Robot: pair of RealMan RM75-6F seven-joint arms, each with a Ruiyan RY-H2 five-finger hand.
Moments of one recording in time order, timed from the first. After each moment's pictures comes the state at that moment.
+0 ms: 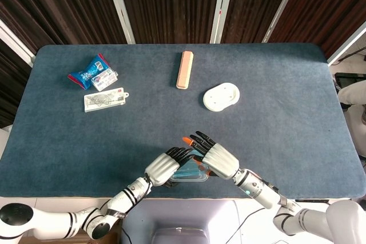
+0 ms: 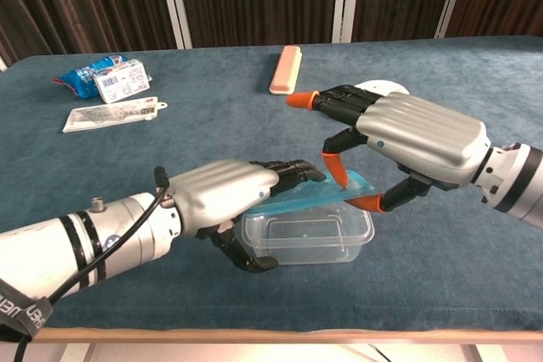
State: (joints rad) left arm -0.82 -1.76 -0.05 -1.45 1.30 0.86 0.29; right arm 0.64 -1.70 -0.05 -1.09 -1.82 1.33 0.02
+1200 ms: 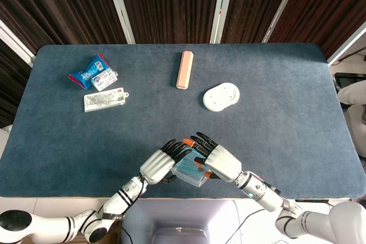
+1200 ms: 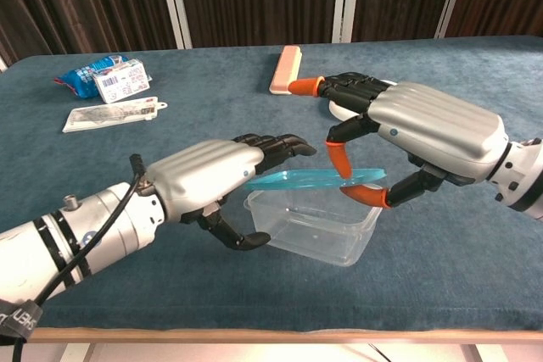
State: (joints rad) left arm -0.75 -1.79 -0.04 -1.38 1.45 1.02 0.21; right arm 0.63 -1.68 -0.06 -1.12 -1.84 1.39 0.08
